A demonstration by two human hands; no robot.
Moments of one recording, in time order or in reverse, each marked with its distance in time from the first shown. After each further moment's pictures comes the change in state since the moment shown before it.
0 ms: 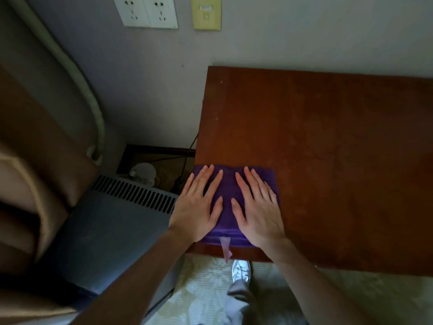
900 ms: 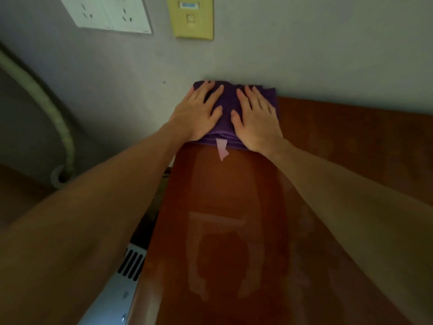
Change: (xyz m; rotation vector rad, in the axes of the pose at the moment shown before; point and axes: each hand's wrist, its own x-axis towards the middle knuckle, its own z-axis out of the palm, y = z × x) left_hand 0.380 -0.109 -0.011 0.050 0.014 -0.063; right_hand 0.380 0.108 0.003 -0.033 0.039 -0.086
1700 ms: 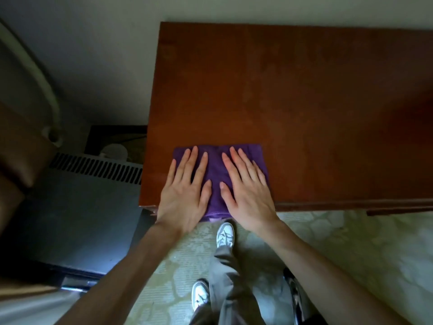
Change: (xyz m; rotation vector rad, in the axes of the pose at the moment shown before) left_hand -0.447 0.176 0.010 -0.040 -0.072 0.042; right_hand -0.466 -0.108 -0.041 0.026 -0.038 0.100
